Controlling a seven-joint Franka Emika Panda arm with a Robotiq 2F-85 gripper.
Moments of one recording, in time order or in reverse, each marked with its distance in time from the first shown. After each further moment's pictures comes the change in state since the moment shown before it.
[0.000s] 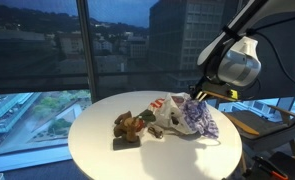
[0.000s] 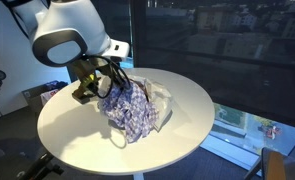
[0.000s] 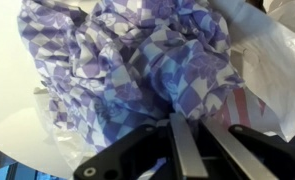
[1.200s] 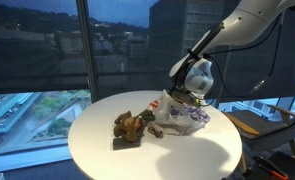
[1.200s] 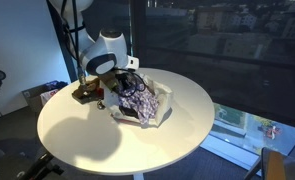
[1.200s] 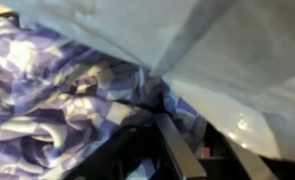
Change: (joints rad) arm 0.196 0.547 -0.194 0.452 -0.256 0.020 0.014
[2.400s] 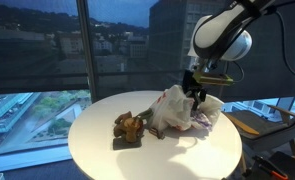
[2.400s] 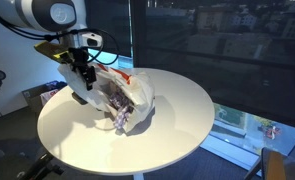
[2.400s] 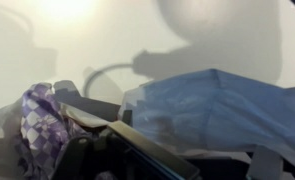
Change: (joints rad) arm 0.446 -0.653 -0.338 -0.318 -0.273 -0.736 0.300
